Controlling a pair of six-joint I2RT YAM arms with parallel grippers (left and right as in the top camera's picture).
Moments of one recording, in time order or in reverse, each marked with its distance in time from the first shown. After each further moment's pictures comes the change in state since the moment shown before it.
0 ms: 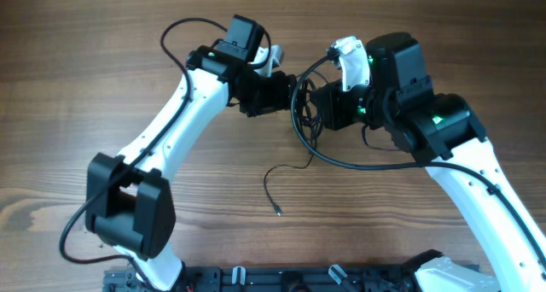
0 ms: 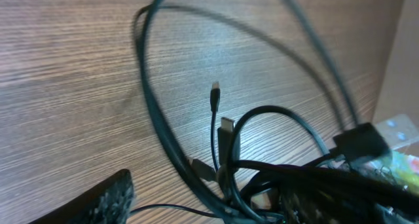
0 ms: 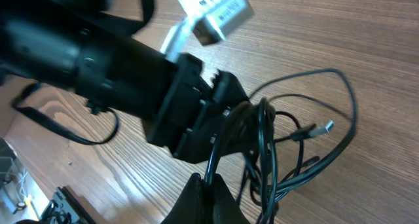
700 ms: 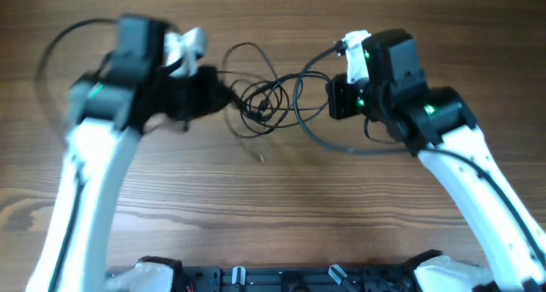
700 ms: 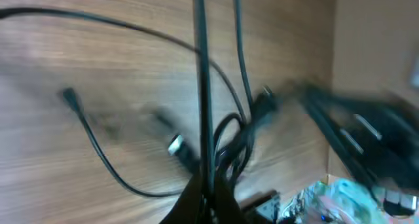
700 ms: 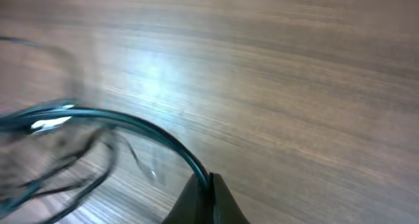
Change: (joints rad) left arm 0.261 -0.478 0.006 -0.280 0.016 0.027; right arm -0.034 0.080 0.000 0.006 0.207 -0.009
